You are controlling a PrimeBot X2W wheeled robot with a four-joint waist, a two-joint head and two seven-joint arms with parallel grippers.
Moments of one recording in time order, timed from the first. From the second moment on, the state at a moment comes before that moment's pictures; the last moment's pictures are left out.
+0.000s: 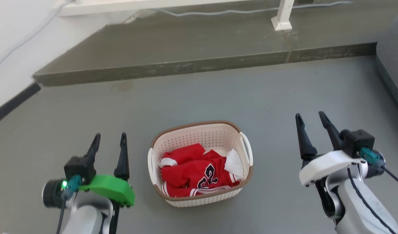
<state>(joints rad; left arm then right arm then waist) -0.21 0.12 -0.35 0.31 -0.41 0.11 -0.26 -0.18 -0.16 0.28 0.32 0.32 -0.05 -0.25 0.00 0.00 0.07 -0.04</state>
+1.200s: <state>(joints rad) 0.07 0.12 -0.29 0.10 -0.33 0.12 -0.26 0.01 -0.16 0.27 0.22 0.30 -0.07 -0.25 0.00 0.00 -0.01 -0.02</state>
